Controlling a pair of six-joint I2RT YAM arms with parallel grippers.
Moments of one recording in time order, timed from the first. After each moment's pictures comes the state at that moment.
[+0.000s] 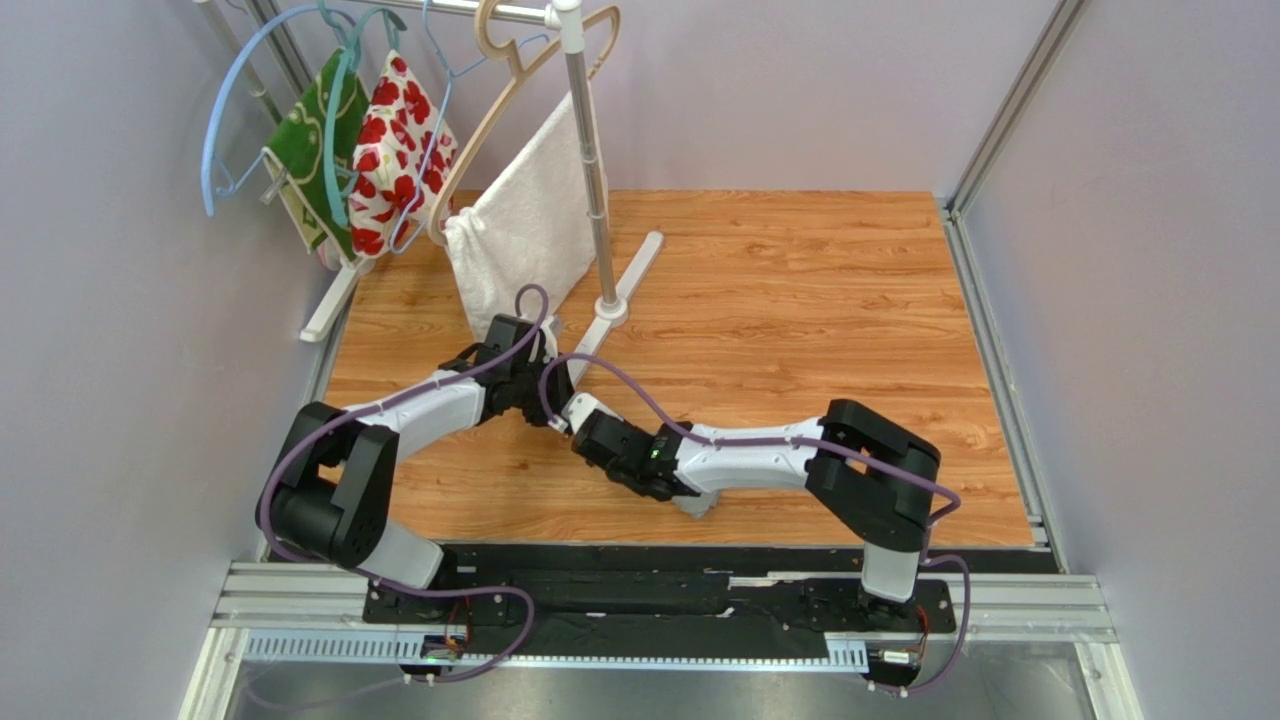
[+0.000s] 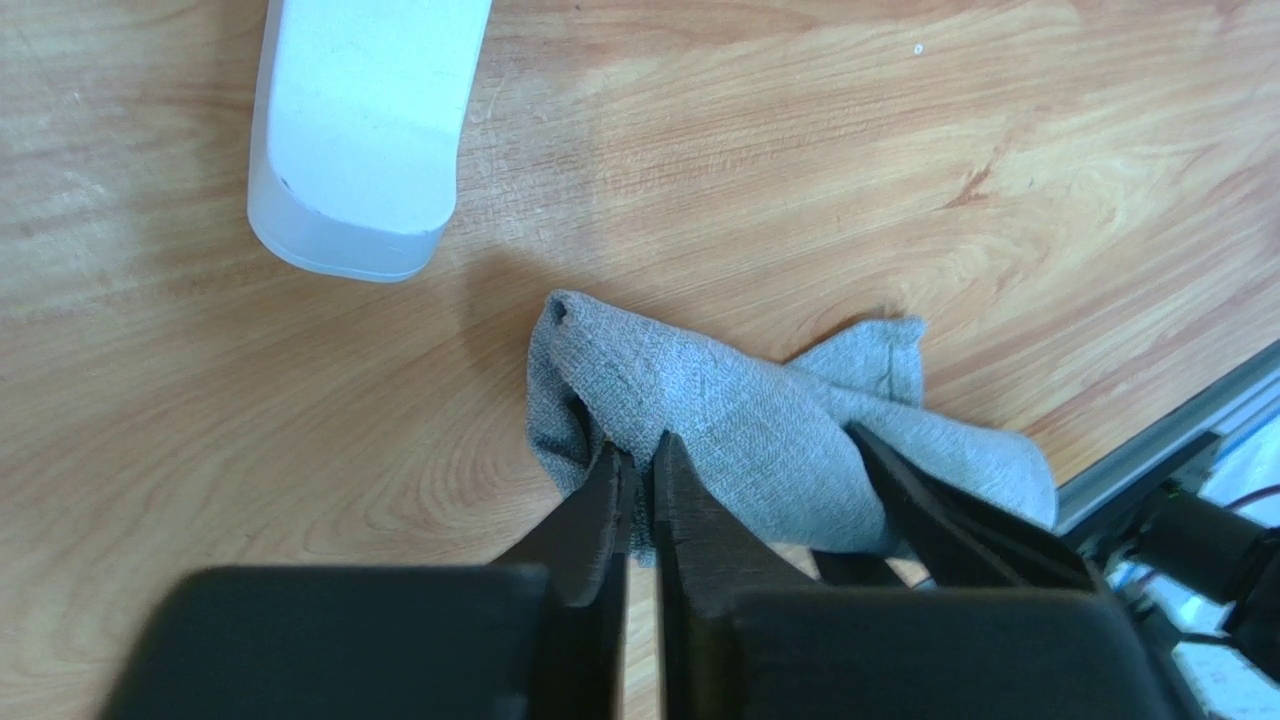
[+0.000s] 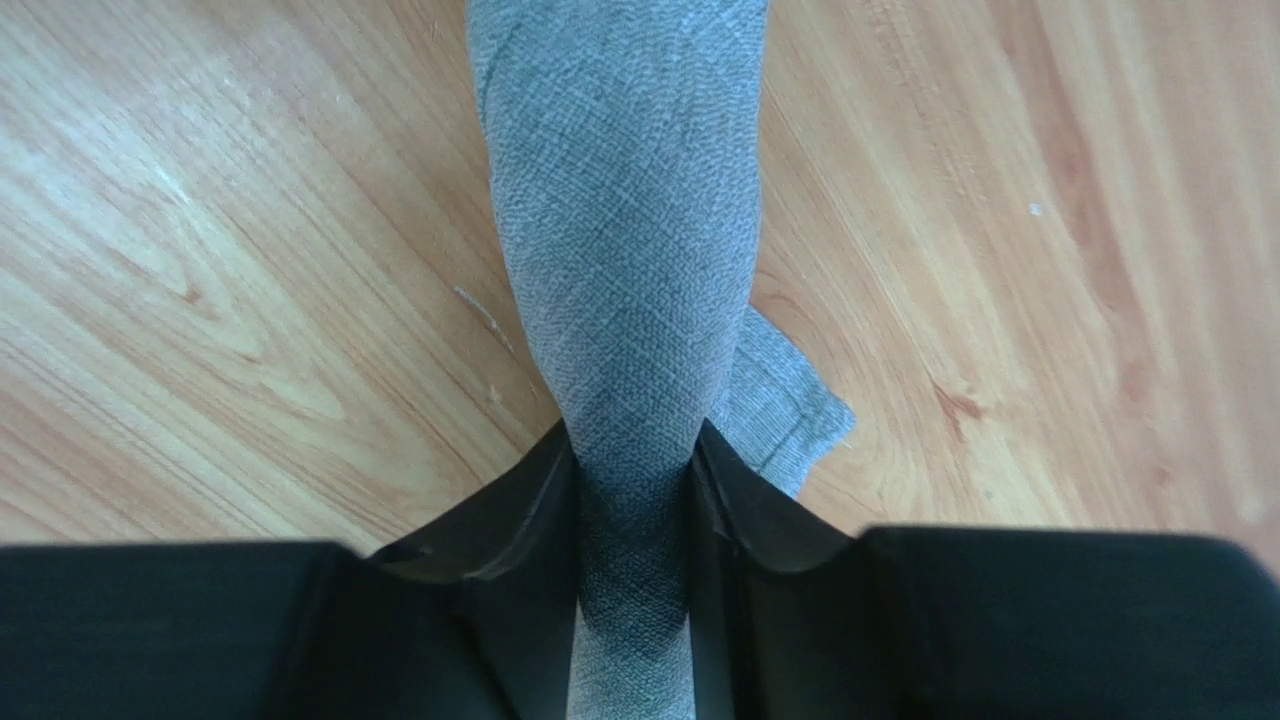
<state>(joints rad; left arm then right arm) -0.38 1.48 0.73 -0.21 0.36 -0.51 1.20 1.85 1.10 -0.30 0.46 0.07</state>
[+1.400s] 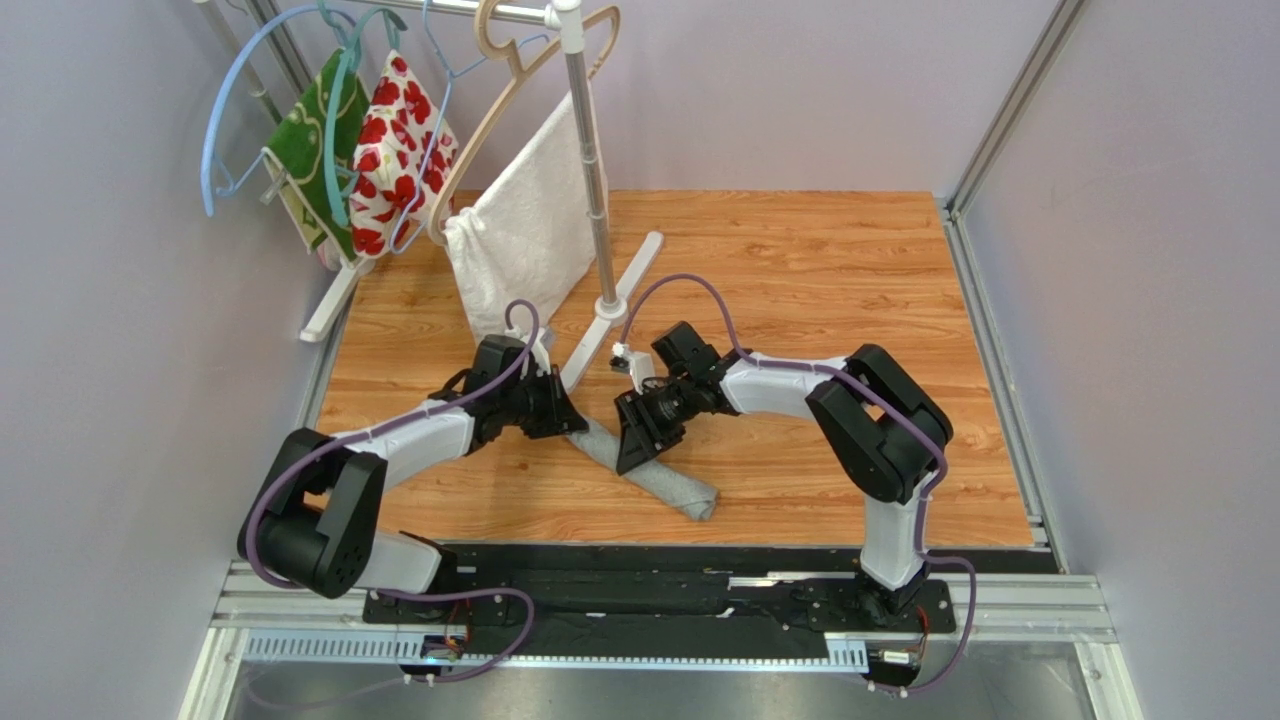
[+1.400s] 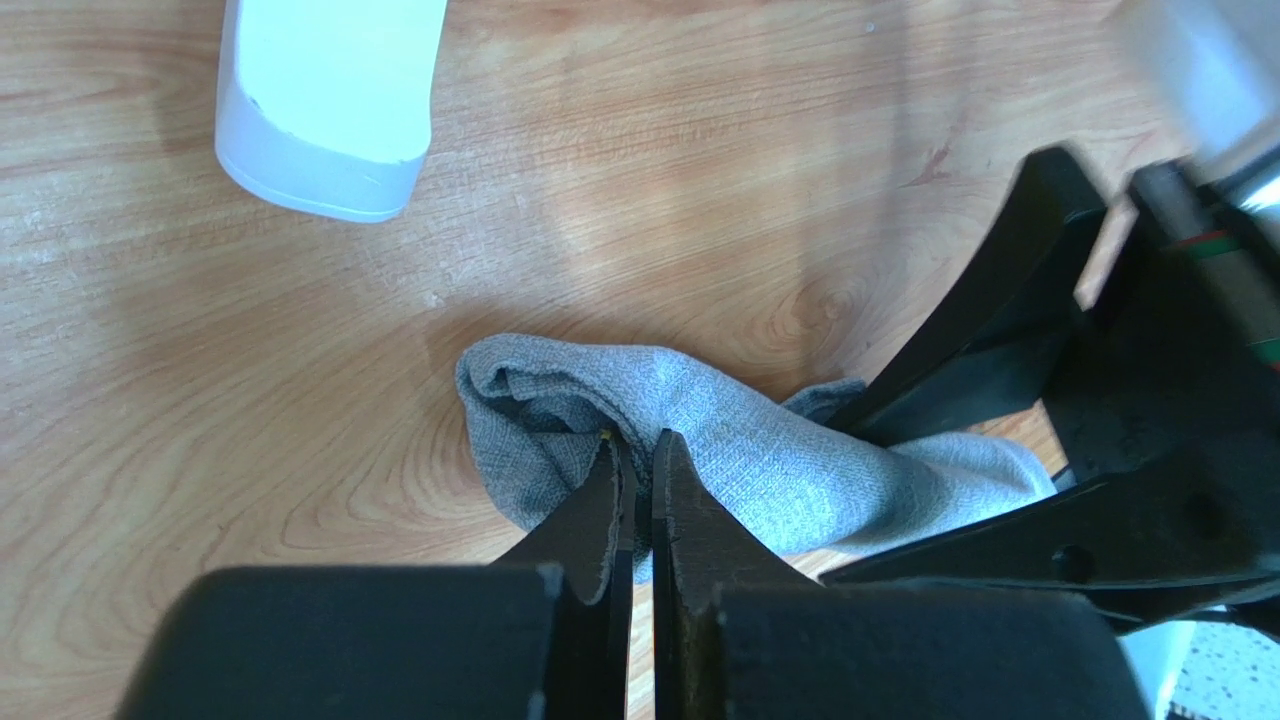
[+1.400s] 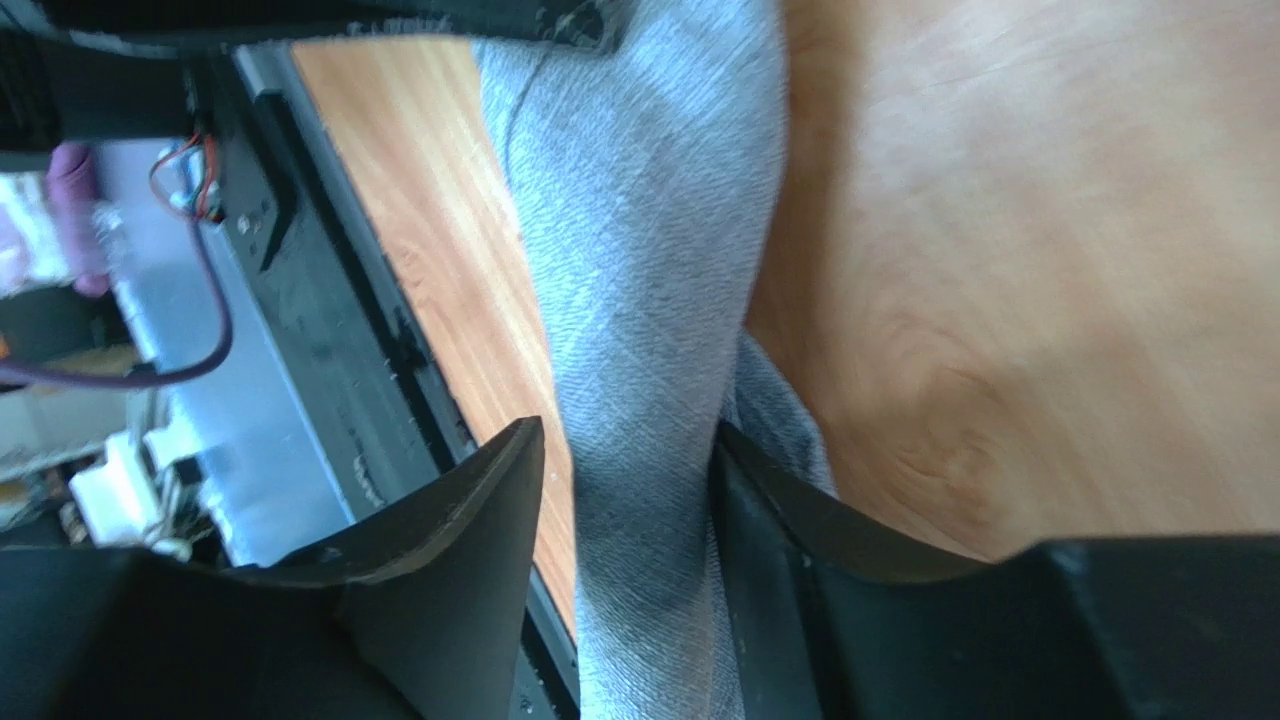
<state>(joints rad) -0.38 1.38 0.56 -0.01 0.39 -0.54 0.73 1.91 1.08 -0.20 -0.75 0.24</state>
